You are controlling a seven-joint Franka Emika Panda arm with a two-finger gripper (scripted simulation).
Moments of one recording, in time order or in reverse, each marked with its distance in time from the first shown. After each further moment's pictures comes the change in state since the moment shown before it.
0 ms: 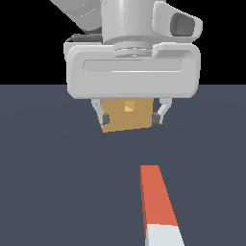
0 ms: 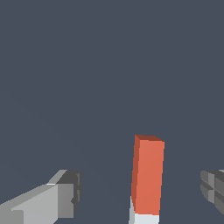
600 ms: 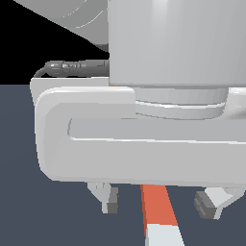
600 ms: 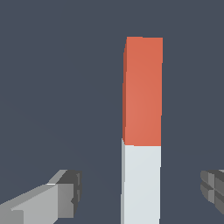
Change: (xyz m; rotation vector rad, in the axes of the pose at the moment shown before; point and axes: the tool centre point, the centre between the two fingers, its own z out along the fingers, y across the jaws) arm -0.119 0.020 0.053 0.003 0.006 0.052
